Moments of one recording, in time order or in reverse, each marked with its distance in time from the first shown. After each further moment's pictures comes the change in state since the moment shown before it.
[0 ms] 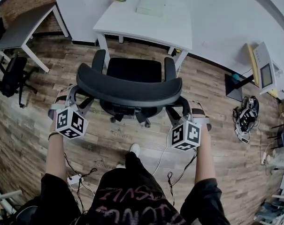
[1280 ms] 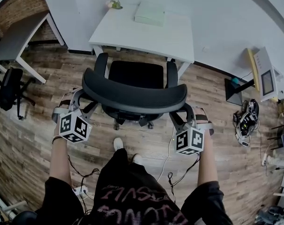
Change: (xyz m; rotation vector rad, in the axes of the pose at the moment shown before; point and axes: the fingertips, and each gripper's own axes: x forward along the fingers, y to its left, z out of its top) left arm 0.078 0.078 0.001 0.017 -0.070 -0.026; right arm 0.069 -0.067 -0.003 0.010 0.015 -0.029
